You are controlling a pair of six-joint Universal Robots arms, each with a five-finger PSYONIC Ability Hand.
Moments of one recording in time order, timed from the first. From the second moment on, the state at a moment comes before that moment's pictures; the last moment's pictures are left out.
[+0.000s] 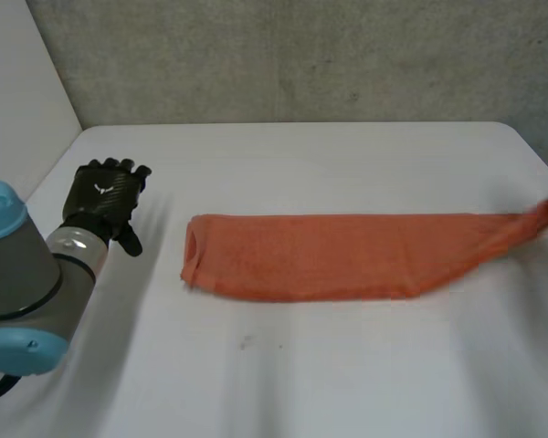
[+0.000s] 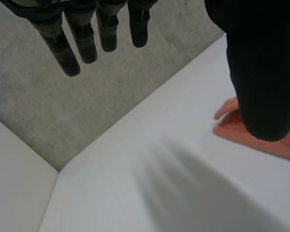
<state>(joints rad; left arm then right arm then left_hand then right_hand) 4.43 -1.90 -1.73 3.52 -1.58 3.54 1.48 -1.12 1.40 -0.16 1.48 2.39 0.20 0.20 0.21 0.20 0.04 0.96 1.18 1.18 1.19 0.98</state>
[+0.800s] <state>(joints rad) 4.36 -1.85 -1.75 3.52 -1.55 3.54 2.29 -0.92 1.27 -0.28 1.58 2.52 0.20 0.20 0.21 0.20 0.04 0.20 0.22 0.21 0.23 0.06</state>
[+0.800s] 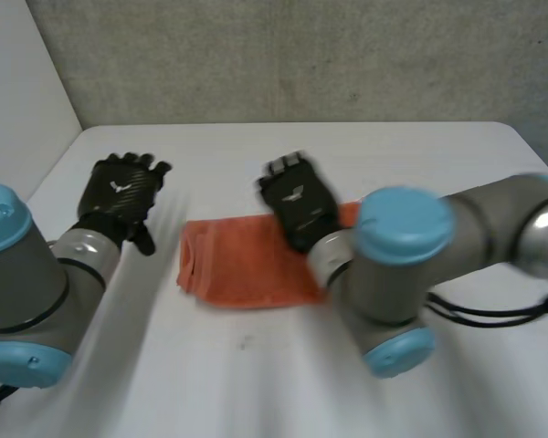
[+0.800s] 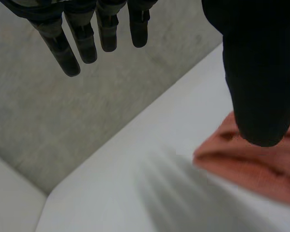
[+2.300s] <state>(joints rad) 4.24 -1.93 -1.74 3.52 -1.53 3.48 1.91 -1.01 1.59 -0.17 1.41 3.06 0.20 0.20 0.21 0.20 0.04 0.62 0.72 0.72 0.72 0.52</state>
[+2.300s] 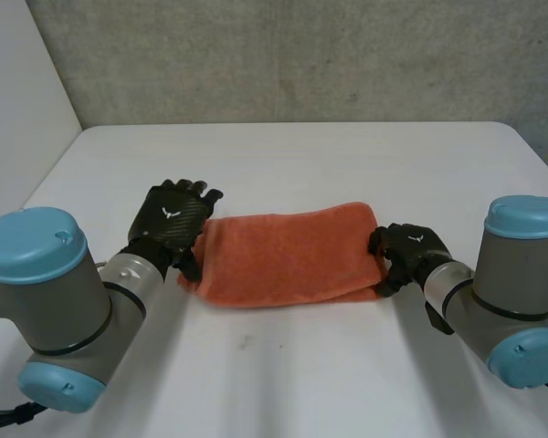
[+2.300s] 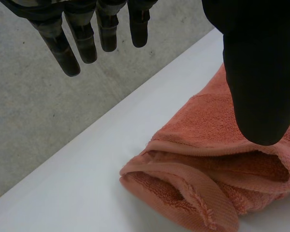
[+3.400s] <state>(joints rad) 4.25 -1.91 -1.58 3.40 -1.56 3.26 2.31 -0.88 0.99 0.04 1.63 3.04 0.20 0.20 0.21 0.20 0.04 0.20 0.22 0.21 0.23 0.06</state>
